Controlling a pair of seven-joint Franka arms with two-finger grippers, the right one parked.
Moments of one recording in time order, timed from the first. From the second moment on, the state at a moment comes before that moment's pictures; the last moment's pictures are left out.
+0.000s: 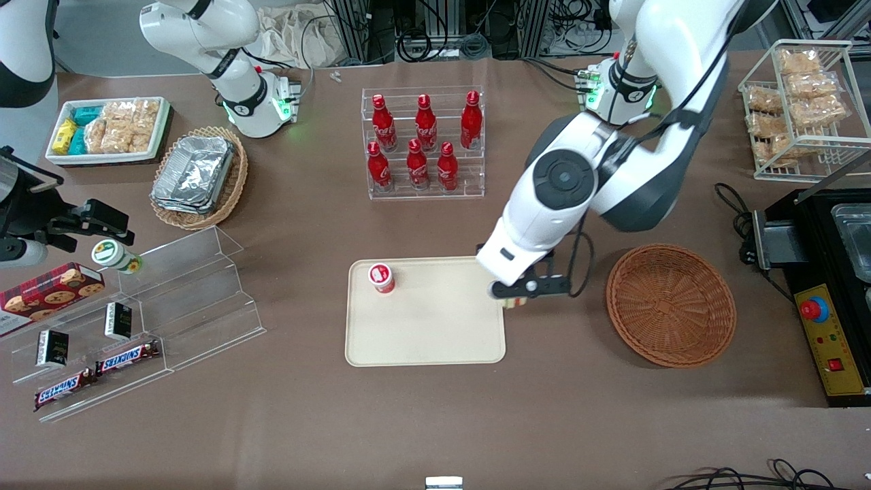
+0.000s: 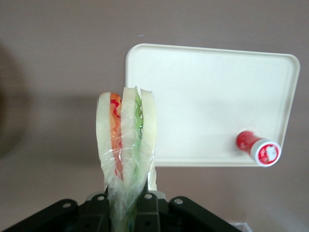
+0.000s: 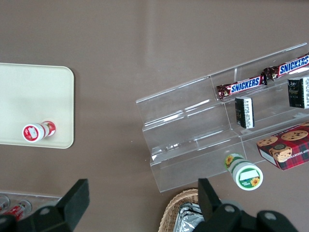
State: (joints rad) arm -0.27 0.57 -0.43 -1.32 0.13 1.89 -0.73
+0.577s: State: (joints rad) arm -0.32 0.81 -0.43 -1.33 0.23 2.09 -0.72
